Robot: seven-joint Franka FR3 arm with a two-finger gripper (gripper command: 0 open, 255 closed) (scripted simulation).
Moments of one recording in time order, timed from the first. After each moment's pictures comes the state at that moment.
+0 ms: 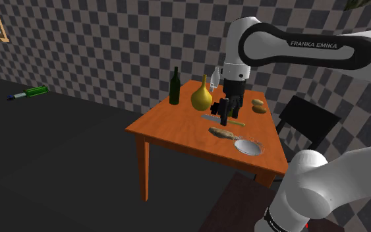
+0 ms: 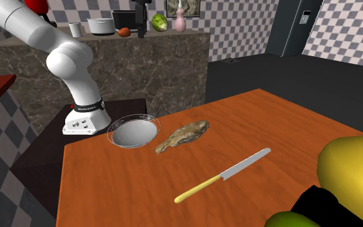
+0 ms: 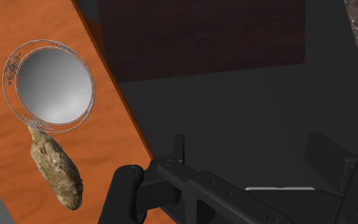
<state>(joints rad) -0.01 -0.75 -0.04 -2.36 -0.01 1.50 0.04</state>
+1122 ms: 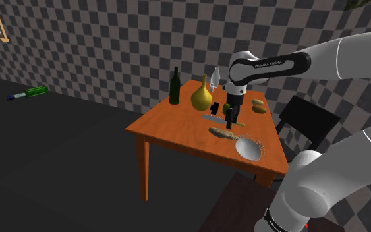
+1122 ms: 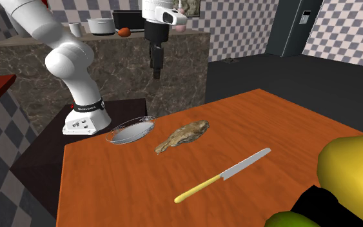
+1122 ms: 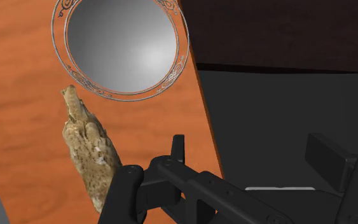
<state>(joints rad) -0.06 -0.48 -0.39 -2.39 -0.16 1.78 -0.43</state>
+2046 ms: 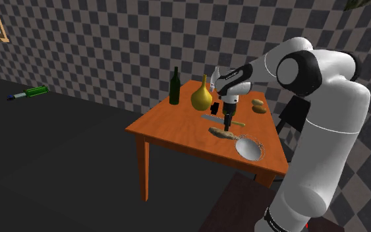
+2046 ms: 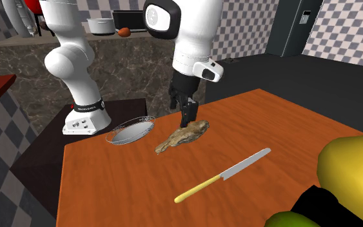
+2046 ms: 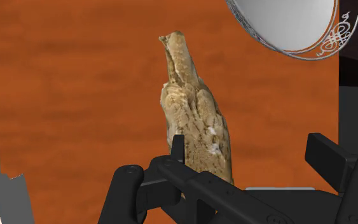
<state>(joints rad) -0.08 0.10 -0.62 -2.10 0.04 1.98 -0.96</state>
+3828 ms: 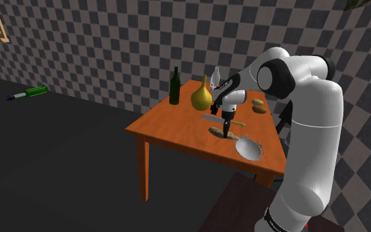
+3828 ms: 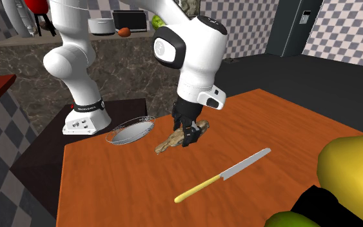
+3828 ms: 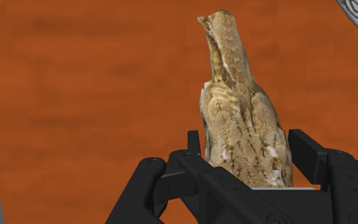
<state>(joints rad) -0.13 0.28 -0.61 -2.08 0.15 2.09 -1.10</state>
